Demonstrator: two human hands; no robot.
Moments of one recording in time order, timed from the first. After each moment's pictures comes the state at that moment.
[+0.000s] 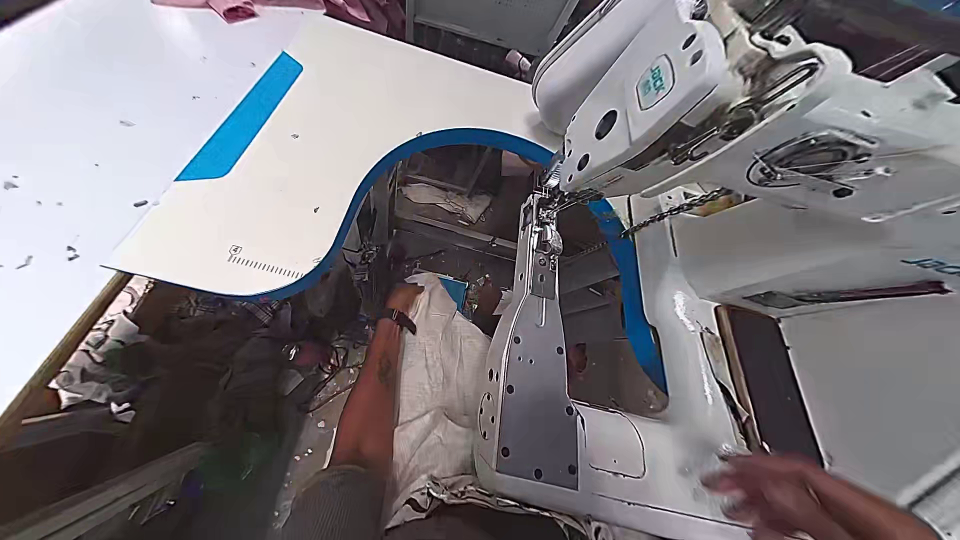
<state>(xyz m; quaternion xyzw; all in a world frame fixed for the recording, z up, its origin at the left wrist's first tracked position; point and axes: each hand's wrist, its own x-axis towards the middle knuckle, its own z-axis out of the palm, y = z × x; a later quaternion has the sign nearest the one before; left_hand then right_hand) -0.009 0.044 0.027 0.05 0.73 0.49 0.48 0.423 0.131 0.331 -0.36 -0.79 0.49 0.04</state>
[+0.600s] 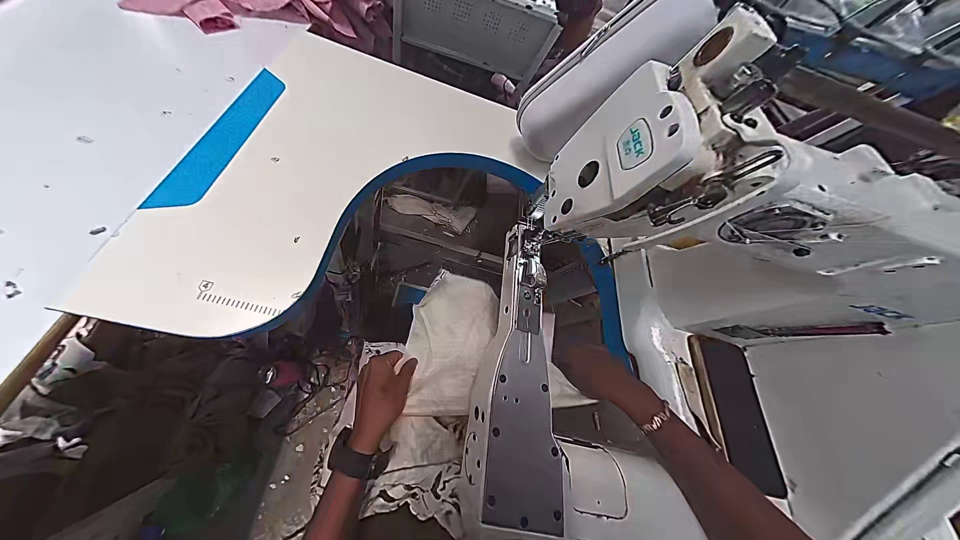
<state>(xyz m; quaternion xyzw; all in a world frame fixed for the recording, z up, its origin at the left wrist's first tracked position) 0.056 -0.041 0.156 0.20 0.84 0.36 0.35 0.237 0.231 0.234 -0.39 -0.81 0.11 -0.43</state>
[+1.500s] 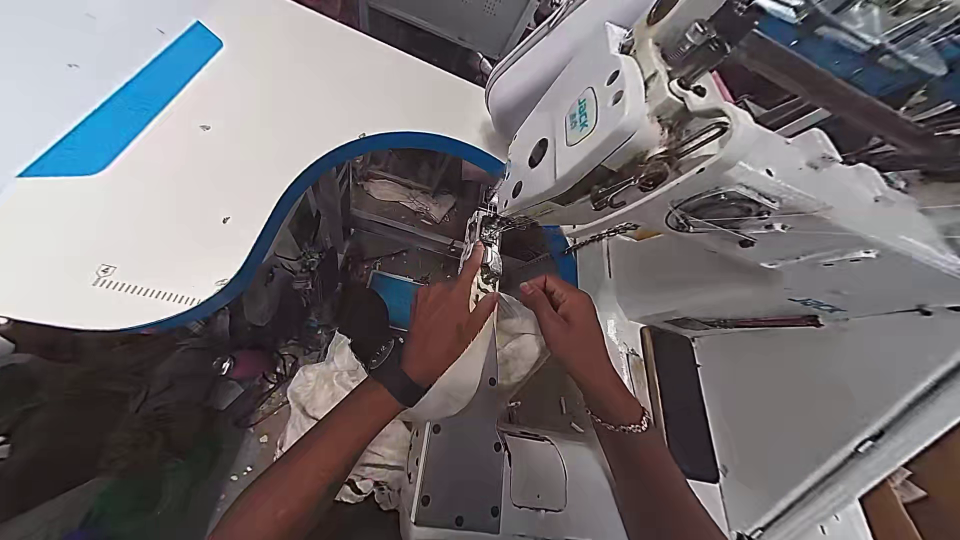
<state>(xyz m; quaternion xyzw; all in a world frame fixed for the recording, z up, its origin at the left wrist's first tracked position) 0.089 0.084 0.248 0.44 0.77 0.40 0.22 0.228 0.209 0.281 -0.37 -0.88 0.27 0.12</state>
